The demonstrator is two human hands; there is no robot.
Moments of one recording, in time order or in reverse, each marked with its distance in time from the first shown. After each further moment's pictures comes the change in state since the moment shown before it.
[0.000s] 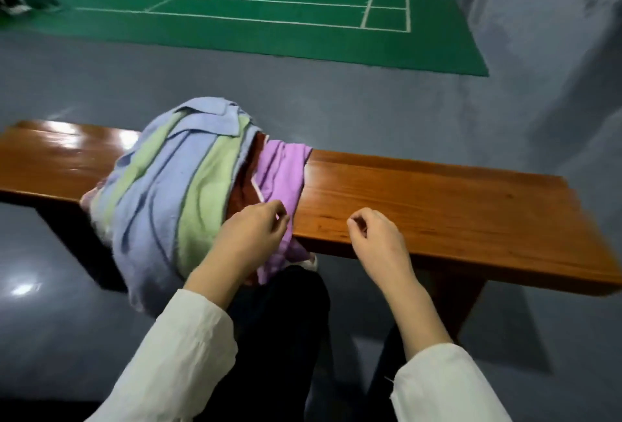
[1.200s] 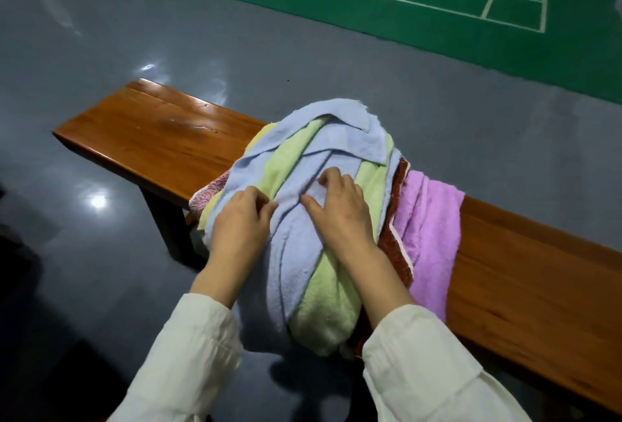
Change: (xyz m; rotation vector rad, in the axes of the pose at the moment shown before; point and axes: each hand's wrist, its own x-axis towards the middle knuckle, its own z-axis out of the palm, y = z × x) left_hand 0.053 -0.243 -0.049 -0.144 0.368 -0.496; right_hand 0.128 -0.234 0.196 -0.061 -0.236 -0.308
